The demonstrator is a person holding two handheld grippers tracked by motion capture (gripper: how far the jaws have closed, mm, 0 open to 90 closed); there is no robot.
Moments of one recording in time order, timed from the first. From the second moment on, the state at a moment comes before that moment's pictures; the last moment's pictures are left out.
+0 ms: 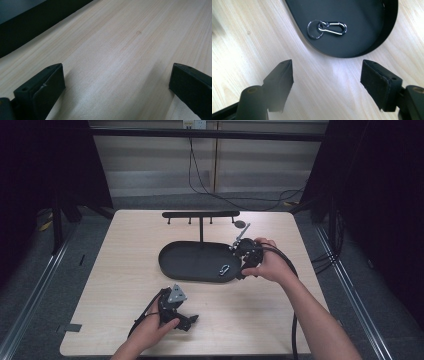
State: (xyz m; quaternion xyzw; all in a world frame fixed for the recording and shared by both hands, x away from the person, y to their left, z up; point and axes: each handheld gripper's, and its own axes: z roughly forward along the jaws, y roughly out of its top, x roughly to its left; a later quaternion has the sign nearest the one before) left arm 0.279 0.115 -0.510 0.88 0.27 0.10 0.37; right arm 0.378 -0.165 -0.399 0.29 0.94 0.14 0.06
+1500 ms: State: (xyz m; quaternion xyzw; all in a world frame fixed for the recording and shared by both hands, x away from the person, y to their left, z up) left arm 0.279 0.115 -0.510 0.89 0.27 0.10 0.36; right arm 0.340 -0.212 -0.420 0.33 0.93 0.15 0.06
